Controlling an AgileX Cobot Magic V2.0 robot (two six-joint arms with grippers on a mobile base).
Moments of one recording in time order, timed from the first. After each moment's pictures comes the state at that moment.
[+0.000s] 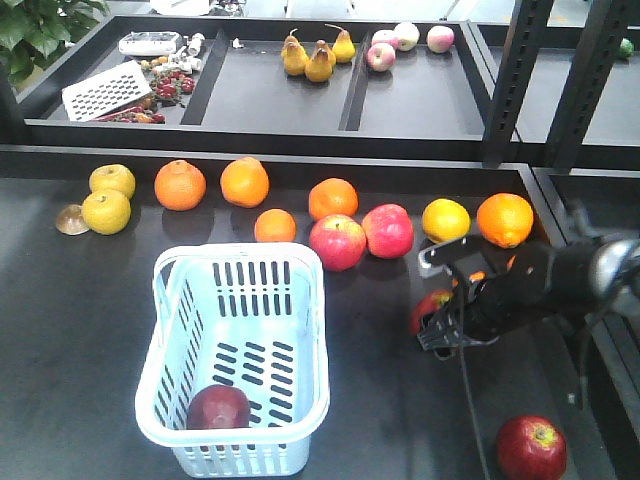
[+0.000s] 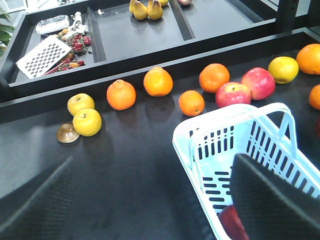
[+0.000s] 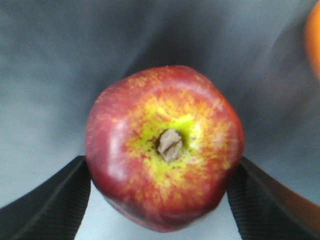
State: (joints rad) left arm -0.36 0.68 -0.99 0.17 0.84 -0.05; right arm 0.19 1.93 -1.02 0.36 0.32 -0.61
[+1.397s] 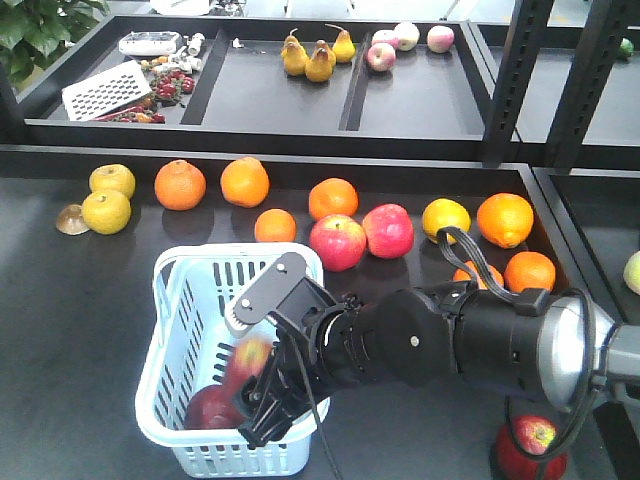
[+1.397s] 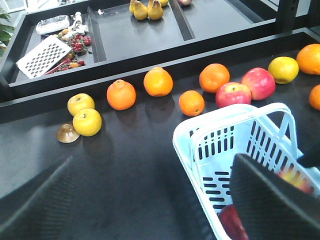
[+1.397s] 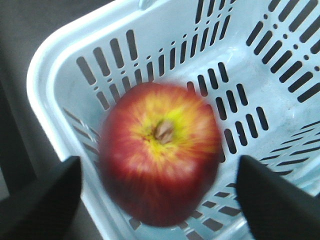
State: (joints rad) left arm -0.36 0.68 -0.99 0.17 0.84 -0.05; right arm 0.77 1.69 -1.01 0.44 0.31 -0.59
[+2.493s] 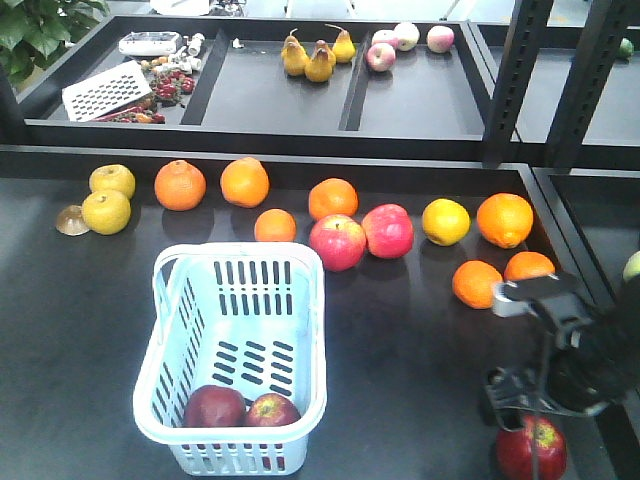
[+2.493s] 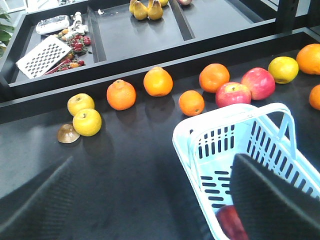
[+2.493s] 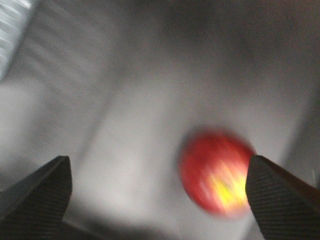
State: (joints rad) left arm -0.36 0.68 -0.99 0.17 0.84 -0.05; right arm 0.14 1.47 -0.72 0.13 0.64 -0.21
